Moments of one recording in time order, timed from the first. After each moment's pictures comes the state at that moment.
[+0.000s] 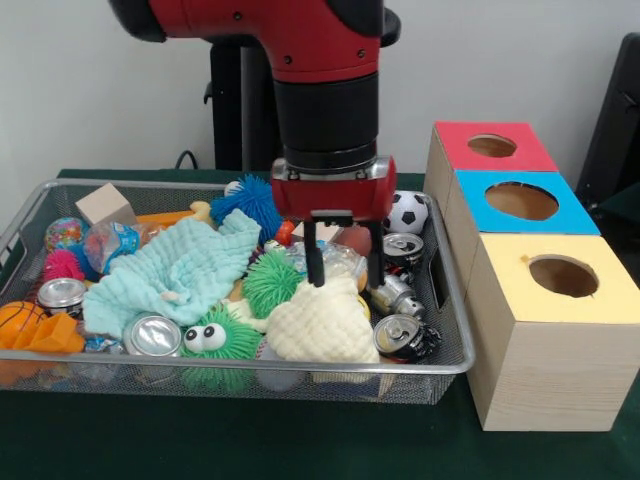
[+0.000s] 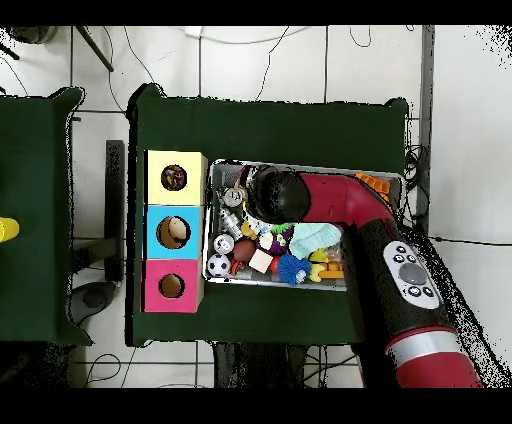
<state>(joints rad) -0.51 -0.61 0.37 1.56 -0.28 0.52 1.91</state>
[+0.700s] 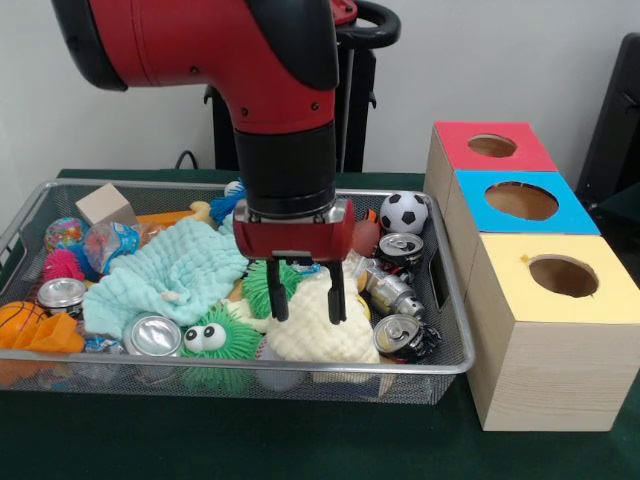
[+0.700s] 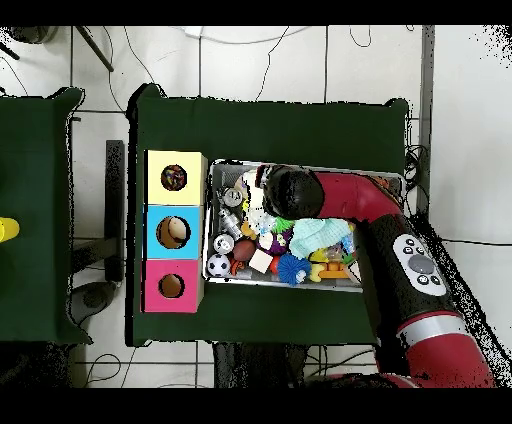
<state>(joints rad) -0.56 -0.51 0.39 1.50 -0.38 0.52 1.91</state>
